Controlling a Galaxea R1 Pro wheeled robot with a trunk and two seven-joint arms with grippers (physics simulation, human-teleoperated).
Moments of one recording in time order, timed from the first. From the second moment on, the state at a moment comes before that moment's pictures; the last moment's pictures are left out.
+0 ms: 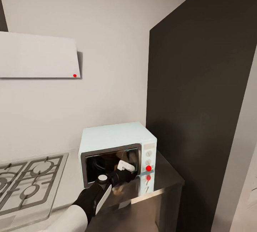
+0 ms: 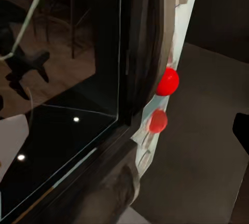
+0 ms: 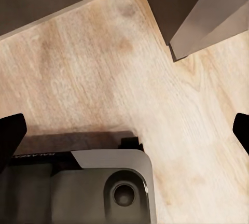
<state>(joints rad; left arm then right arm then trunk) -0.61 -0.17 -0.29 -0.58 0.01 0.07 -0.30 -0.24 -0.07 -0.13 0.07 0.03 -0.14 0.07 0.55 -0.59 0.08</state>
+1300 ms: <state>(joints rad) -0.61 -0.17 -0.30 -0.58 0.02 0.05 -0.30 -0.24 -0.07 -0.13 0.07 0.03 -0.15 0.07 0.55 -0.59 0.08</state>
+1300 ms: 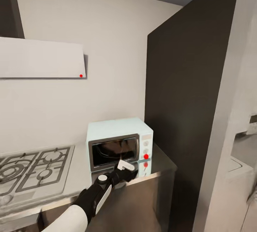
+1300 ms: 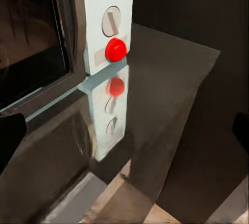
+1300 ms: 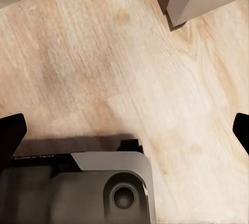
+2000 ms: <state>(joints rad) -0.41 0.00 -0.28 -0.02 0.02 -0.12 -0.27 -0.24 -0.07 -0.13 0.07 0.03 -0.15 0.07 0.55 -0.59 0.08</state>
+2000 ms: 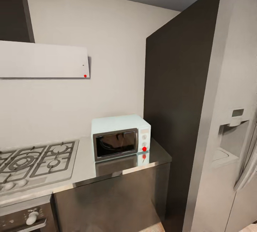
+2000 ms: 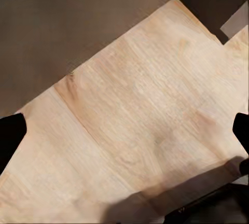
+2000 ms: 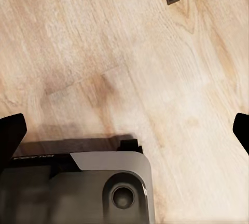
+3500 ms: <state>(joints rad) -0.16 0.06 -0.24 -0.02 0.28 0.27 -0.05 -0.24 -0.07 -0.12 0.07 0.03 -0.14 0.07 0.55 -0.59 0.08</state>
